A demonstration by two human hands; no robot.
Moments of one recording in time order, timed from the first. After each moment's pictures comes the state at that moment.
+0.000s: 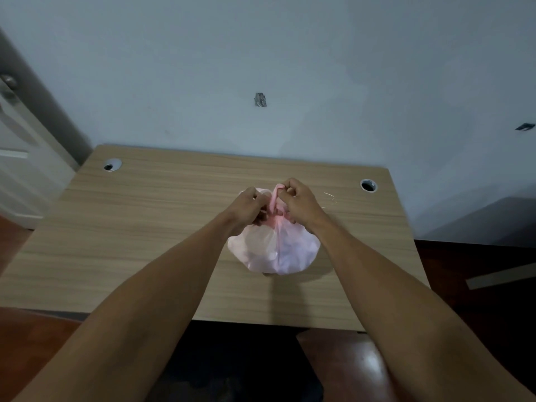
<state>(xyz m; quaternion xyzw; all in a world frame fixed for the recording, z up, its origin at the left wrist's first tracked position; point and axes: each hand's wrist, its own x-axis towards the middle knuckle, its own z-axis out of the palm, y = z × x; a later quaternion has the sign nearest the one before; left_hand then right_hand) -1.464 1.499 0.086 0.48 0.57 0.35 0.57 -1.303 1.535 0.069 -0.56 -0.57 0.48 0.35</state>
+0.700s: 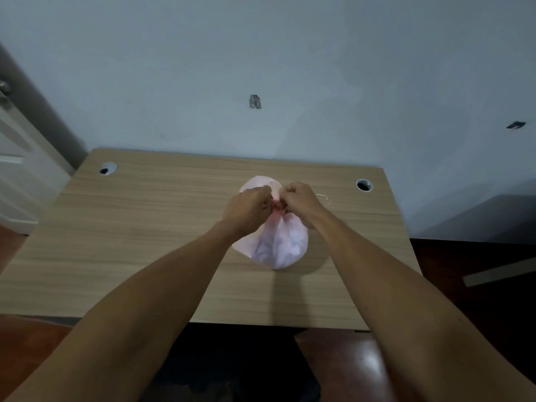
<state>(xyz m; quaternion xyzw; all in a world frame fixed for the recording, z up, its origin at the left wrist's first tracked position) -1.456 1.498 0.084 0.75 0.62 0.21 0.12 -1.297 1.540 0.081 -0.60 -0.53 0.52 0.31</state>
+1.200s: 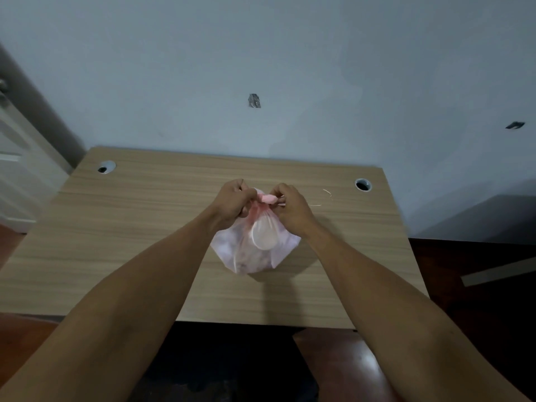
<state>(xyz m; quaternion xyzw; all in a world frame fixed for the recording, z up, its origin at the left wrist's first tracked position) -1.483 1.510 0.089 0.47 0.56 0.41 0.55 -1.300 1.522 0.062 -0.54 -0.69 0.37 0.31</state>
